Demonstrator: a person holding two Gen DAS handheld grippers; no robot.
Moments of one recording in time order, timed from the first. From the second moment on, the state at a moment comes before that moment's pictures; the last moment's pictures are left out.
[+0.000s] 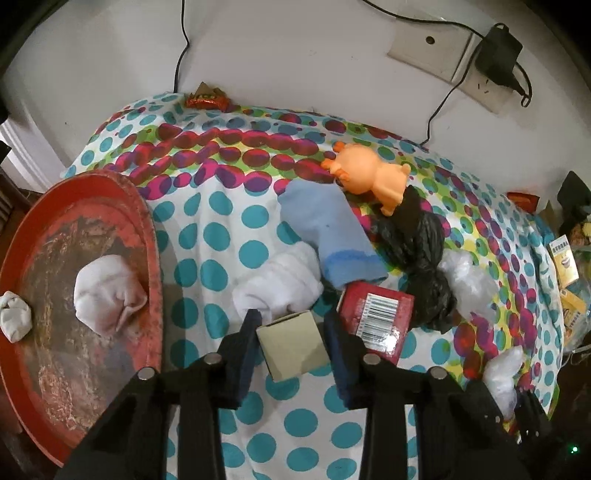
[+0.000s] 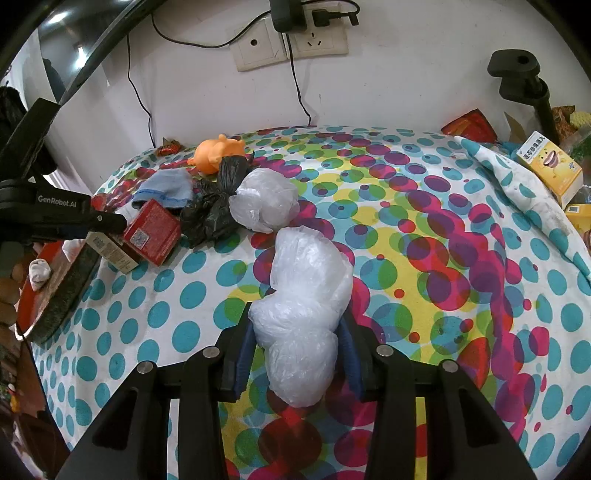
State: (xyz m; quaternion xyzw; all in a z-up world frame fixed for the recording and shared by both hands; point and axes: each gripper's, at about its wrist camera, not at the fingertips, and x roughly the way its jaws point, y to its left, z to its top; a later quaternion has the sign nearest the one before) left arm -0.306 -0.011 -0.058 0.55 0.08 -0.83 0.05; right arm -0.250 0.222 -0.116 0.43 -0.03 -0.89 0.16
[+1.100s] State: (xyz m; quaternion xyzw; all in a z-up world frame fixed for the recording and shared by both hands) left arm -0.230 -0.083 0.014 0.52 0.02 -0.85 0.05; right arm -0.252 0.211 -0.118 0.43 -0.02 -0.89 0.14
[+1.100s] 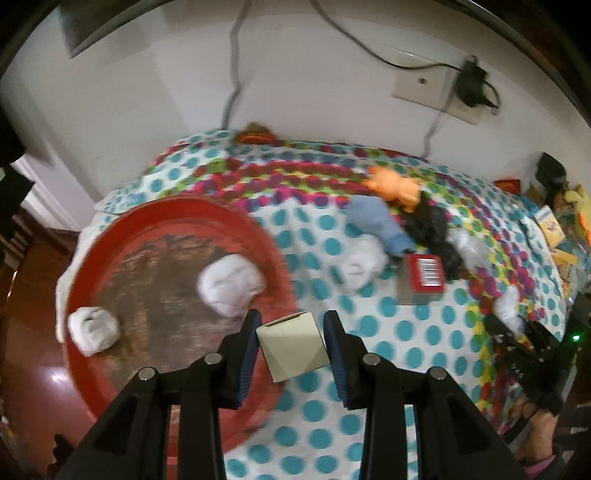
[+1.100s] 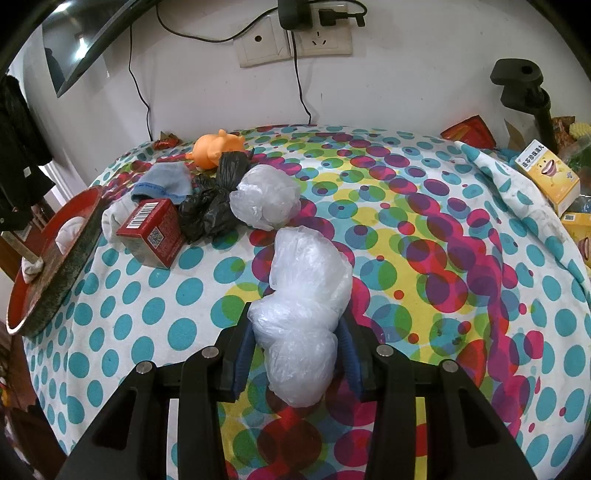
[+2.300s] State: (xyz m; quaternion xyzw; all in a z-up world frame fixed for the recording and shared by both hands) left arm -0.181 -0.307 -0.037 0.56 0.08 -0.80 0.23; right arm -0.256 0.205 -0.121 0.43 0.00 -0.89 0.13
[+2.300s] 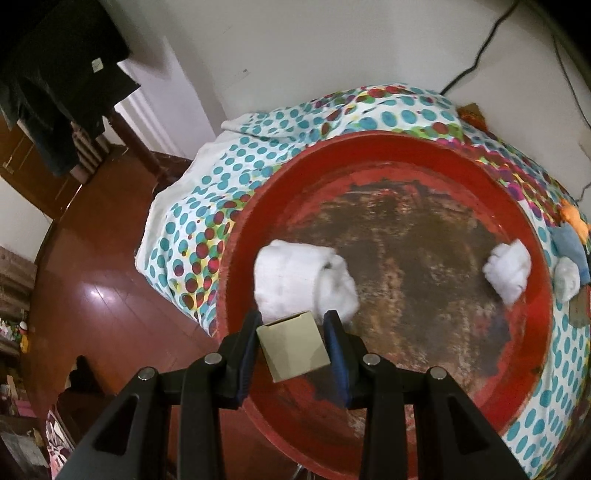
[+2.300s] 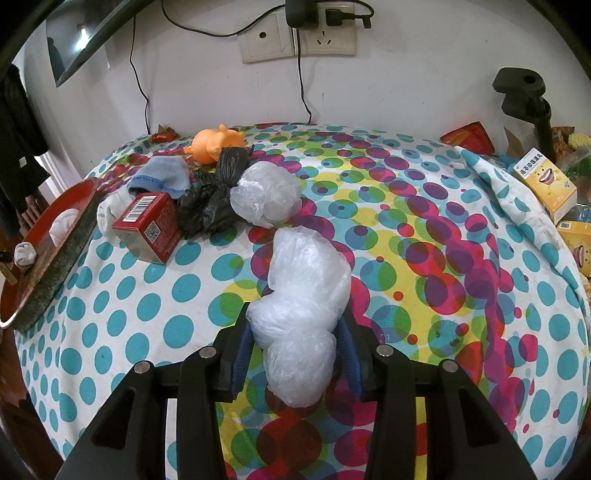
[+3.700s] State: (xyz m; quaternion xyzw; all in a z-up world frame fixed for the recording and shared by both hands) left arm -0.099 -0.169 -0.029 0.46 -0.02 -0.87 0.16; right arm -0.251 0.226 -0.126 0.43 0.02 -0.90 0.09
